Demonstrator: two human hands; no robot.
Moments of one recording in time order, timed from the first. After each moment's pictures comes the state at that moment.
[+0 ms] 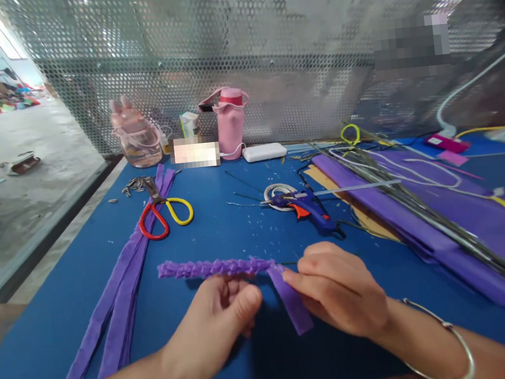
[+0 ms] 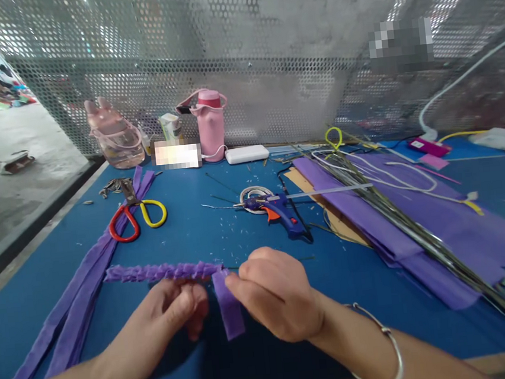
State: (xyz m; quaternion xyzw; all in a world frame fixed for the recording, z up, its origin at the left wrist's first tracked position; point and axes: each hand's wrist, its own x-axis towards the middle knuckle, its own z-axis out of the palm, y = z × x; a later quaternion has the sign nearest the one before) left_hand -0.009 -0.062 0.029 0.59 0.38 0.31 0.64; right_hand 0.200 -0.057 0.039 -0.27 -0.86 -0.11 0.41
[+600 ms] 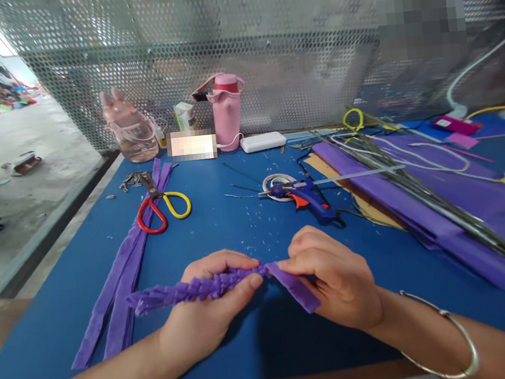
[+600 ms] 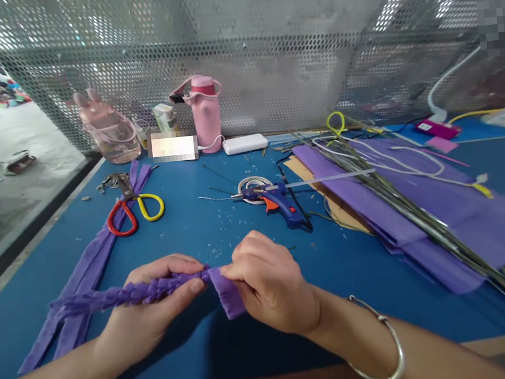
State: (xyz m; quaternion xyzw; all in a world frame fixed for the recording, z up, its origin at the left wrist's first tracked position) left_hand -0.009 -0.052 0.027 0.67 0.40 0.40 0.48; right_hand 0.195 -0.059 0.035 -0.32 -0.83 0.02 0.46
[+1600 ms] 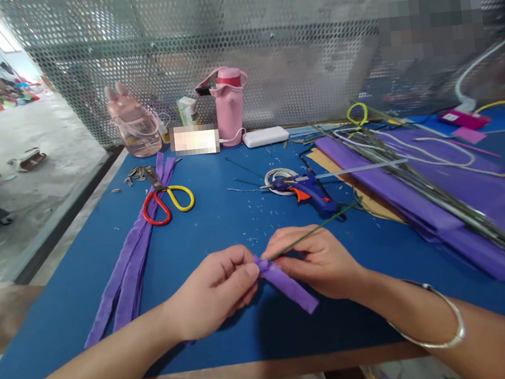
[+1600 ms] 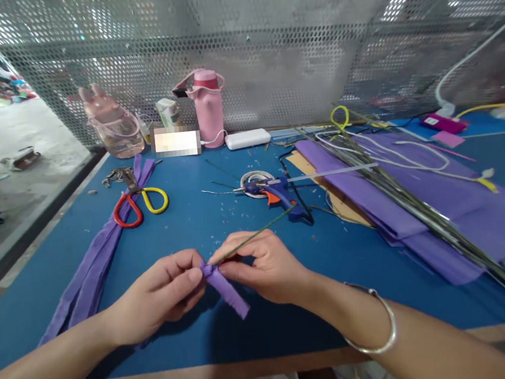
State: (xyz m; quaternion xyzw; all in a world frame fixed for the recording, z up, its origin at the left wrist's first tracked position) left_hand -0.015 -0.051 0.029 0.56 0.32 0.21 0.74; right_hand 0.190 -0.049 0.031 -0.33 -0.77 0.37 0.40
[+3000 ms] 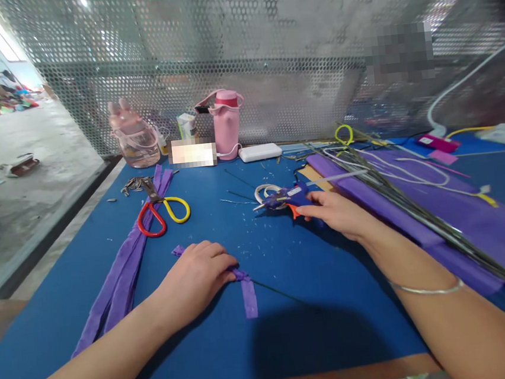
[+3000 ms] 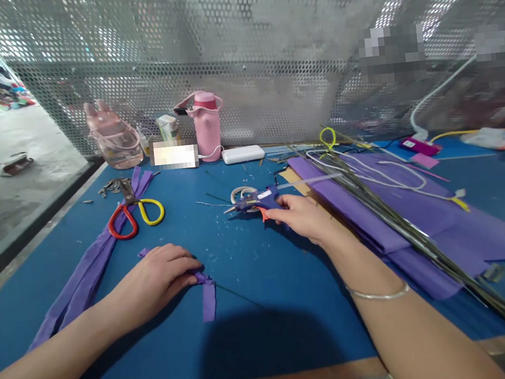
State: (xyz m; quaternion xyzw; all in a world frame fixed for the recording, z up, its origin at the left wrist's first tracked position) left_hand -0.027 -0.017 0.020 0.92 0.34 0.11 0.16; right_hand 0.281 0.020 0.027 -0.68 -0.62 0.31 0.25
